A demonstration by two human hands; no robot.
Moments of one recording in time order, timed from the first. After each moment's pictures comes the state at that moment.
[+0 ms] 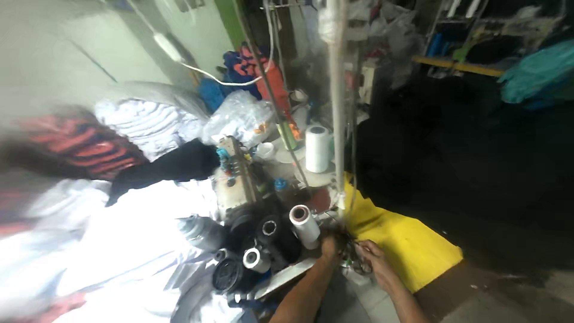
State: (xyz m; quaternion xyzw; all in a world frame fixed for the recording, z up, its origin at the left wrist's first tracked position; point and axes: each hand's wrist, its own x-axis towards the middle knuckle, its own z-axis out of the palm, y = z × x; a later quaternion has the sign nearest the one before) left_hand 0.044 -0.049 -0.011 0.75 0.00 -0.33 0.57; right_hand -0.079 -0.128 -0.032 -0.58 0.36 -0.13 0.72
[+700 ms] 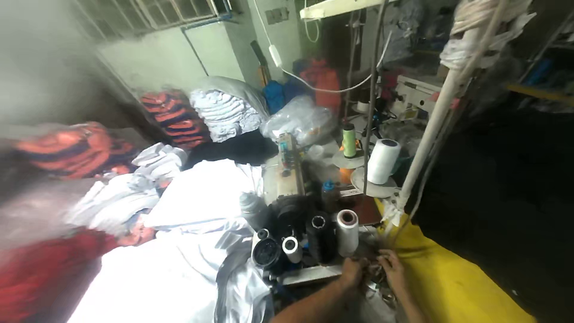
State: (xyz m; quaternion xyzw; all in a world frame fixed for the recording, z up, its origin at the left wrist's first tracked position) left_hand 0.039 0.014 0.021 0.67 0.05 -0.43 0.61; right_hand -0.028 -0.112 -0.044 -0.76 0.29 -0.16 0.56
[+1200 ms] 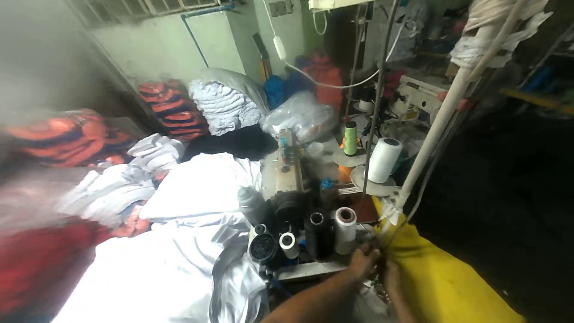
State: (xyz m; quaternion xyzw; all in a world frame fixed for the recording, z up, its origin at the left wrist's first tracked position) left_hand 0.039 -0.009 0.026 0.67 -0.14 -0.41 0.60; right_hand -0.034 -0.100 -0.043 -0.81 0.30 -0.18 0.46
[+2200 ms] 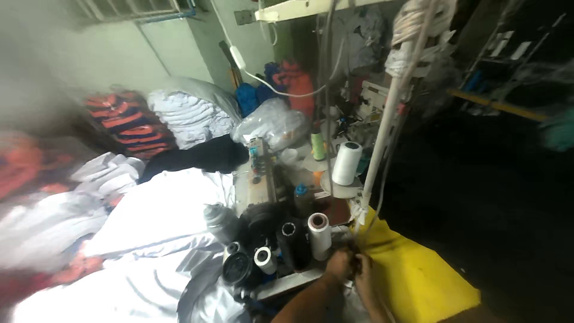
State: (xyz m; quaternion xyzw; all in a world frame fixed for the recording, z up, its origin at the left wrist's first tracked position) left_hand 0.058 -0.029 -0.011 0.83 -0.43 -0.27 0.24; right_hand -0.042 -0.090 -0.057 -0.80 0.33 -0.20 0.47
